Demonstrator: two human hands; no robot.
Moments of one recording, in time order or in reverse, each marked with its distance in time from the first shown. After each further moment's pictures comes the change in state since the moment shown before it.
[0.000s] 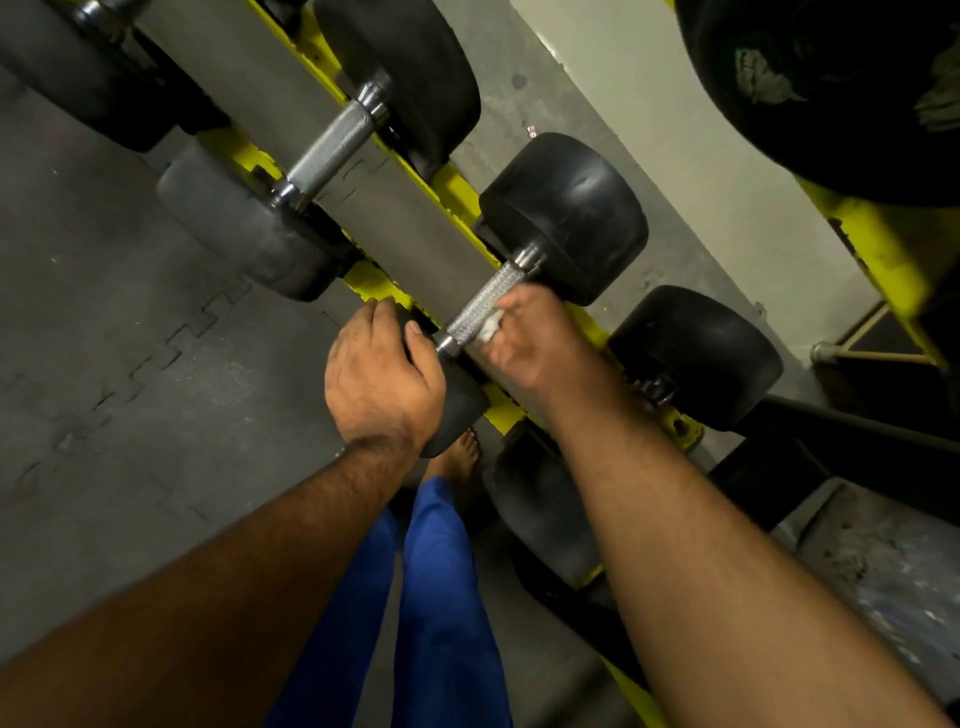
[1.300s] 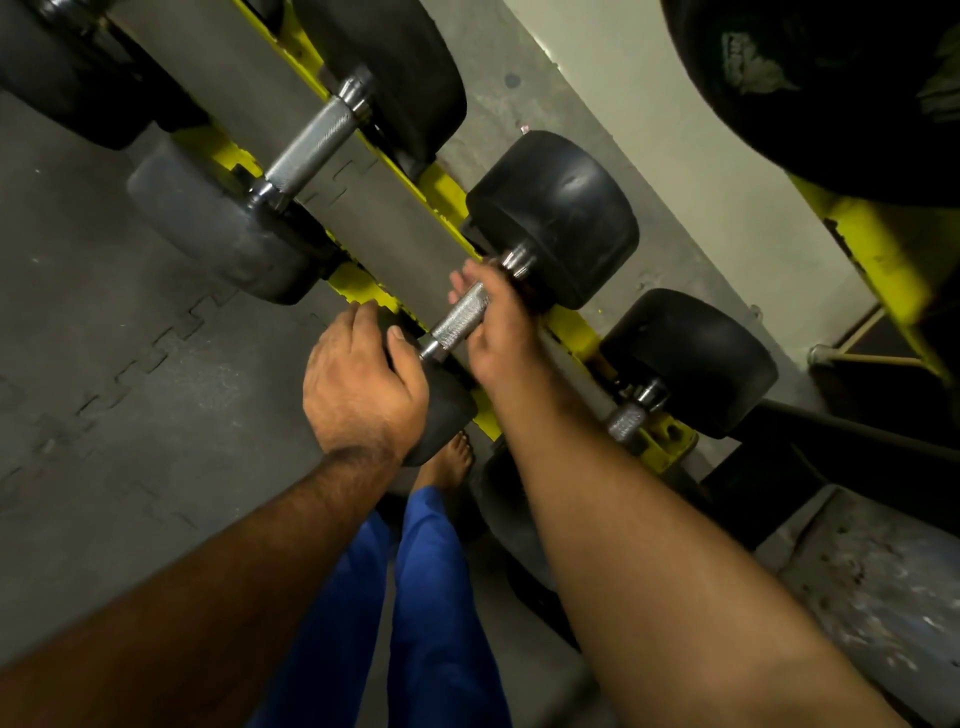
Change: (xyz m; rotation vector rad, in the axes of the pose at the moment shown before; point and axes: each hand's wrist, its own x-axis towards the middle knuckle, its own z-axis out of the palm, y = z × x) left_hand 0.000 -0.001 0.004 0.014 0.010 0.008; right_hand 0.027 0.015 0.013 0.280 -0.077 -0.190
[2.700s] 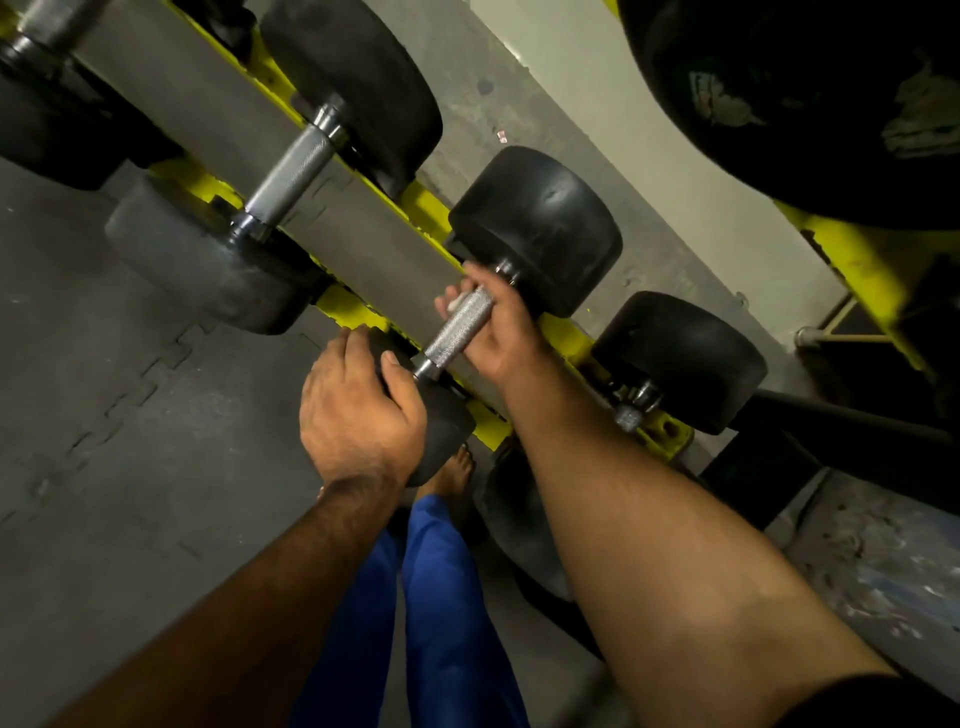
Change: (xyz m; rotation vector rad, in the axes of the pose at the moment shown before) left_hand 0.000 0.001 -0.003 -0.012 0.013 0.022; right_hand 0.011 -0.015 -0.002 0.088 -0.072 0.152
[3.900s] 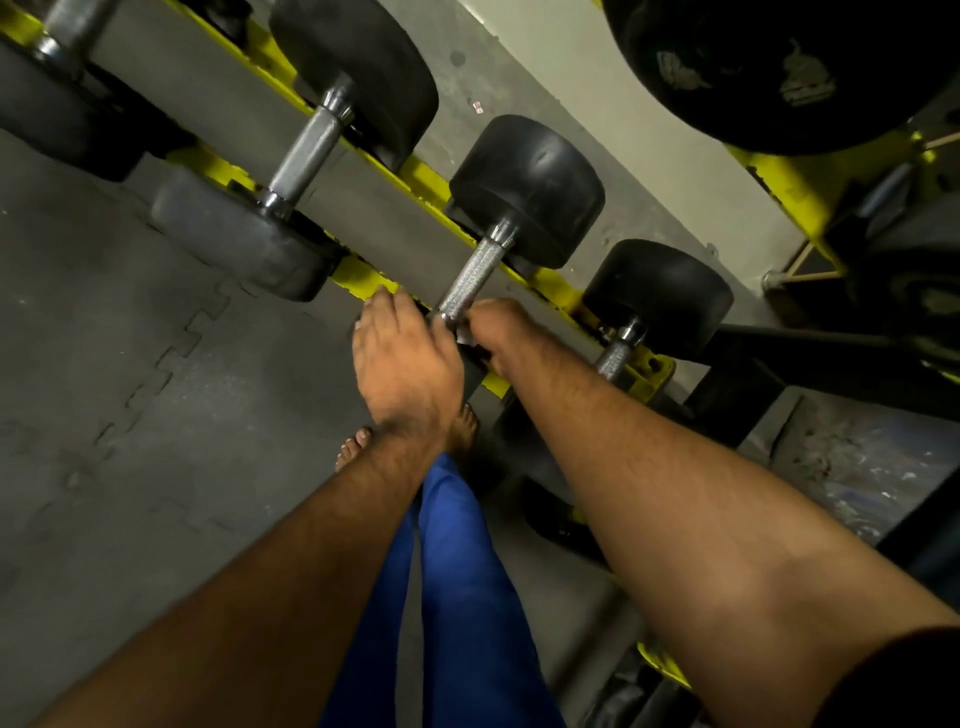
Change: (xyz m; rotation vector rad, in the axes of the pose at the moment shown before) left_hand -0.007 0.006 -0.015 0.063 -0.186 0.087; right_hand -0.059 0.031 -0.004 -0.893 0.352 0.016
